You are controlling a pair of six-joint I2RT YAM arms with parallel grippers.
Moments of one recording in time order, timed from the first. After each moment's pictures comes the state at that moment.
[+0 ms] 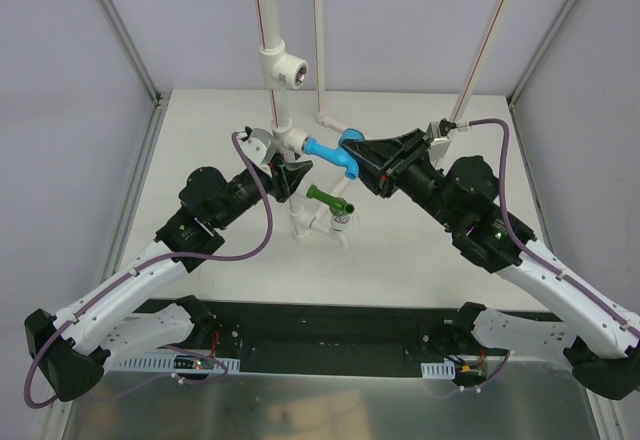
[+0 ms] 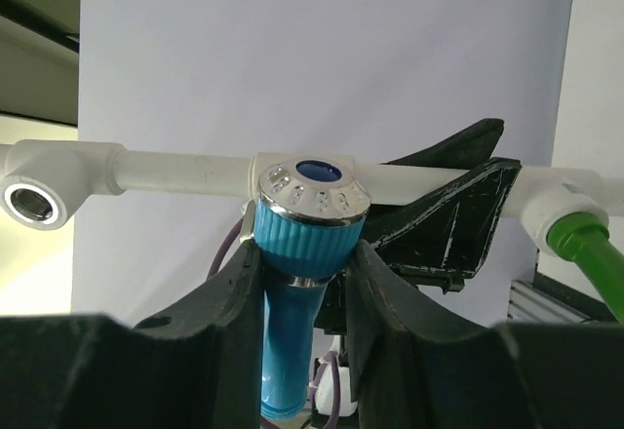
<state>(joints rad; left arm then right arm) -0.73 0.91 0.84 0.14 0.11 -0.08 0.90 0.96 1.14 -0.11 0.11 1.47</state>
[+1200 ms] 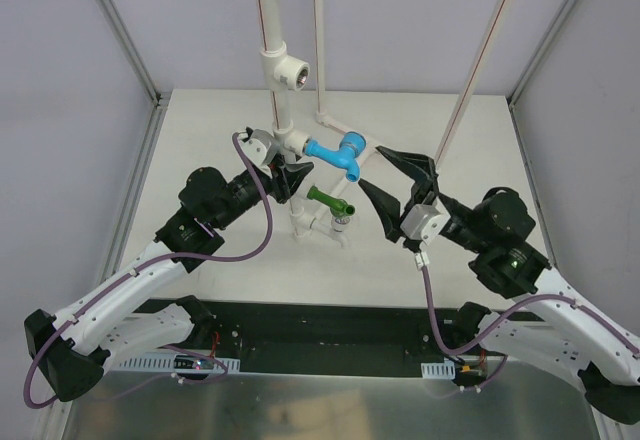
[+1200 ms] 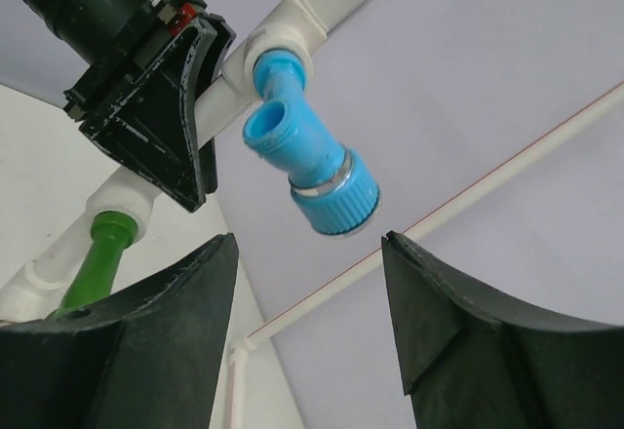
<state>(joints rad) -0.73 0.90 0.84 0.14 0.12 -0.08 0.89 0.72 0.88 0.10 -0.27 -0.82</state>
